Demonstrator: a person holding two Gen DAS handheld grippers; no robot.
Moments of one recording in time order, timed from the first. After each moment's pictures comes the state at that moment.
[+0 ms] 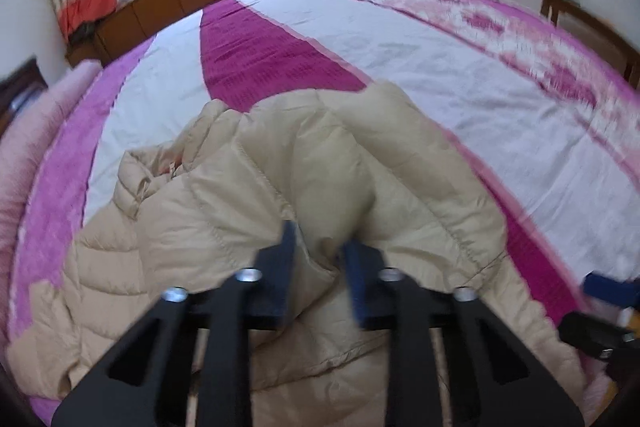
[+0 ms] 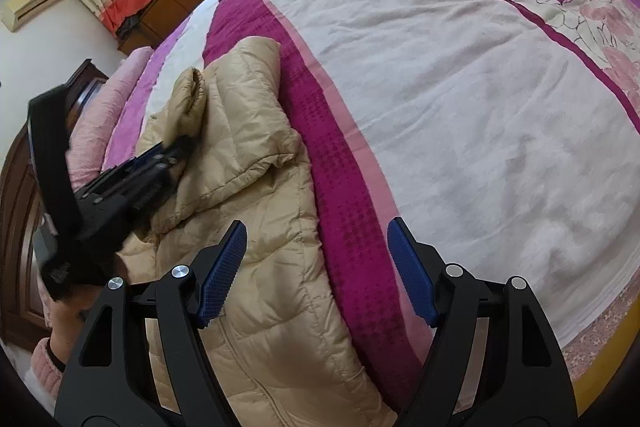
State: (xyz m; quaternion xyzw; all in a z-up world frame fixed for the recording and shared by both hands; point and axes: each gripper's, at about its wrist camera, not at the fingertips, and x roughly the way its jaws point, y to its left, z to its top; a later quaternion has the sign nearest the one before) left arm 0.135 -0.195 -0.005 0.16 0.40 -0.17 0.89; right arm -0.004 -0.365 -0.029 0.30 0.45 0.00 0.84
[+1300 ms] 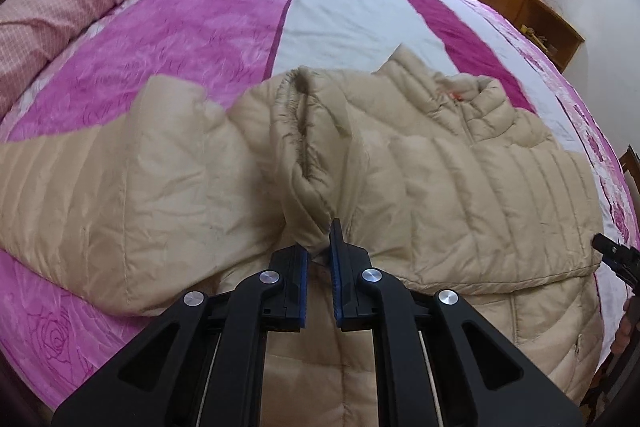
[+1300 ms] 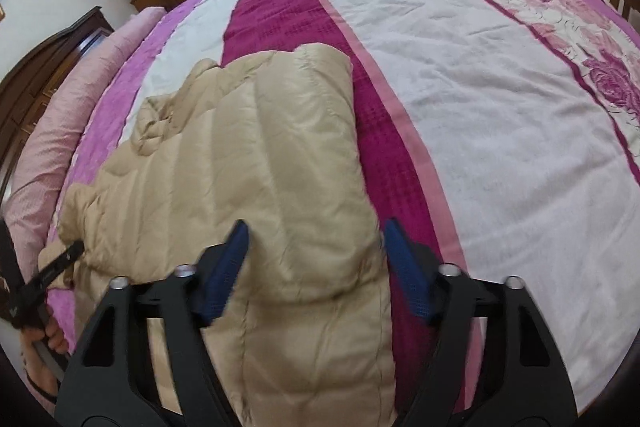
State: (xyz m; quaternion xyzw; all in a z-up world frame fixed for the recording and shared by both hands) left arm 0.144 0.082 -0.034 -0.07 0.46 -0.02 0.88; right arm 0.109 -0.321 -0.036 0.20 0.47 0.01 0.86
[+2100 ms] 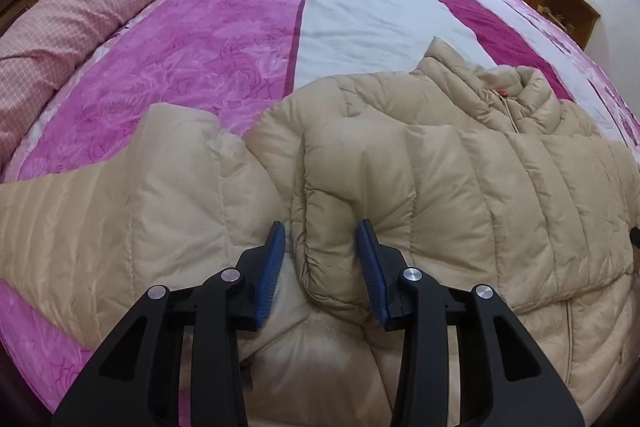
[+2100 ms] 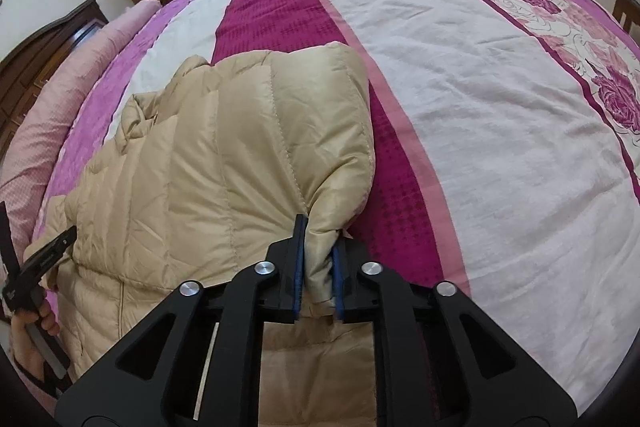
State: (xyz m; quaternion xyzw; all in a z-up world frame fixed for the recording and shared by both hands) left arm 0.180 0.088 -0.046 -0.01 0.46 0.02 0.89; right arm 0.122 -0.317 -0.040 0.17 0.47 0.00 0.87
